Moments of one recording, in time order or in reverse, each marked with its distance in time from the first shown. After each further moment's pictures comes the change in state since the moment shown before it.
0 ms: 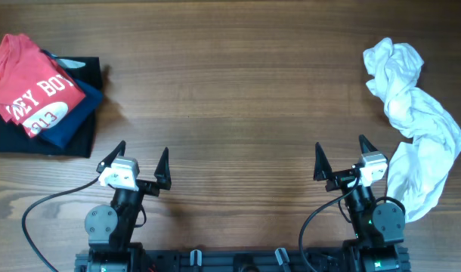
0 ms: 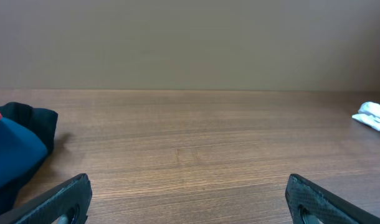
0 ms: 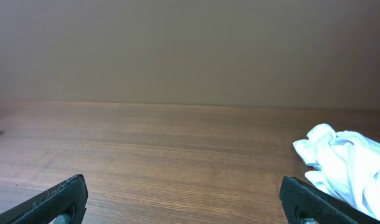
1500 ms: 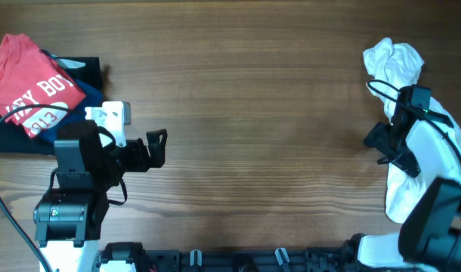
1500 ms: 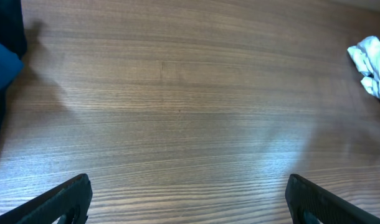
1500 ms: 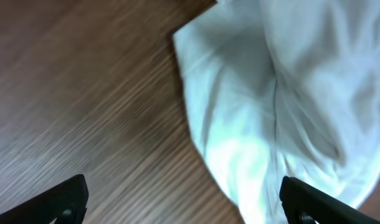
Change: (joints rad) left arm 0.000 0.810 0.861 -0.733 0.062 -0.053; right arm -0.429 1.608 0.937 -0.811 0.361 0.384
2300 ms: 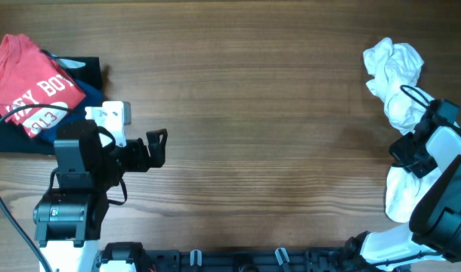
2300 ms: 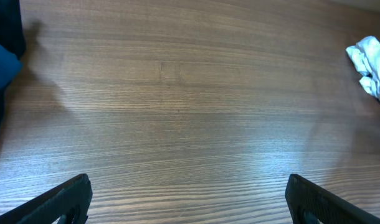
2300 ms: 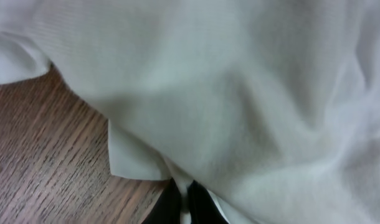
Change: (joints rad) left arm 0.000 0.000 0.001 -0.001 0.004 0.000; right arm -0.212 0.110 -0.032 0.173 -0.082 -0.010
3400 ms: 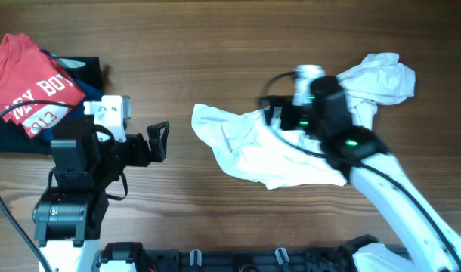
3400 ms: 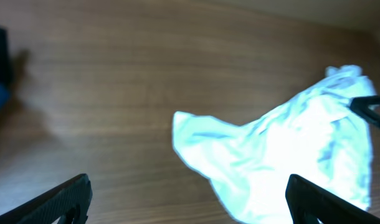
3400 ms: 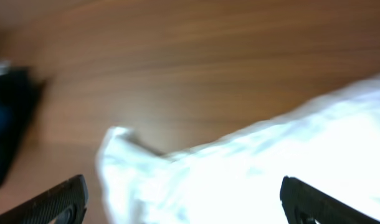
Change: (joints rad) left arm 0.000 0.007 0.006 0.092 0.062 -0.010; right arm 0.859 -0.492 -0.026 0.278 -0.301 -0.012
